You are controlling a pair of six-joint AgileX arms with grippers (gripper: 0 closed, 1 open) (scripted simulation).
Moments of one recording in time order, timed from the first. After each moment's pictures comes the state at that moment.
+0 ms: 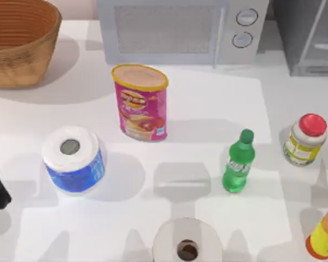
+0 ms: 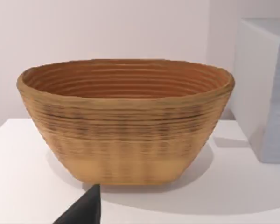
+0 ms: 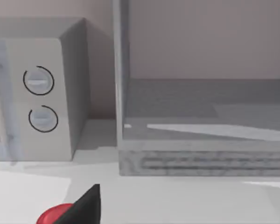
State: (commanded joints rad) left arm 0.00 0.00 0.00 0.00 0.00 0.00; right arm 0.00 0.00 0.00 0.00 0.00 0.00
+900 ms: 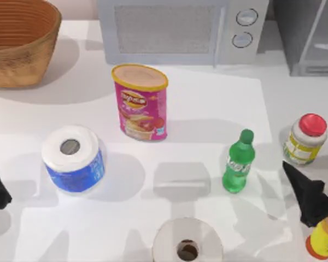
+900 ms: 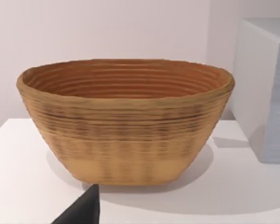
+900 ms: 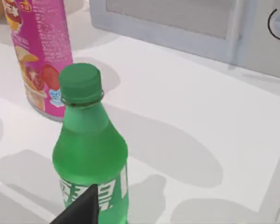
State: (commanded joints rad) left arm 0.00 0.00 0.00 0.00 0.00 0.00; right arm 0.29 0.86 0.10 0.49 -0.25 -0.05
